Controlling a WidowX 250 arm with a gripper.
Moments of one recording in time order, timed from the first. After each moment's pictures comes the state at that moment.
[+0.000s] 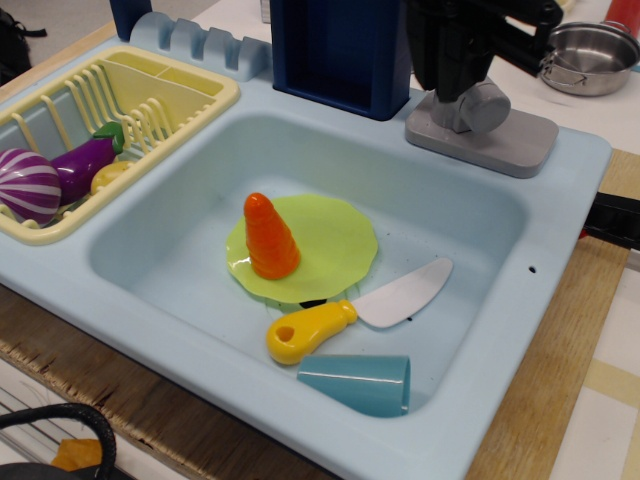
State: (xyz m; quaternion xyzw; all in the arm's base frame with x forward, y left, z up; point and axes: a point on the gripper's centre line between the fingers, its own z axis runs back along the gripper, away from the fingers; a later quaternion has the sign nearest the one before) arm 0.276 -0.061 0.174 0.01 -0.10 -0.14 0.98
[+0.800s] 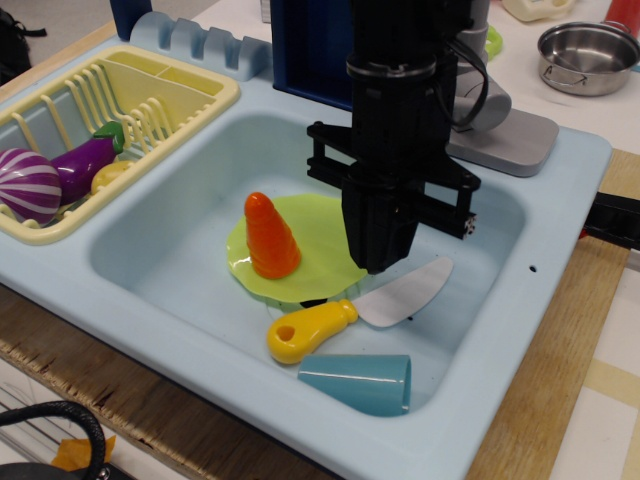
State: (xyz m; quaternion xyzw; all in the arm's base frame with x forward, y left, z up) arm 0.231 -0.055 0.105 -0.07 0.06 -0.09 0.99
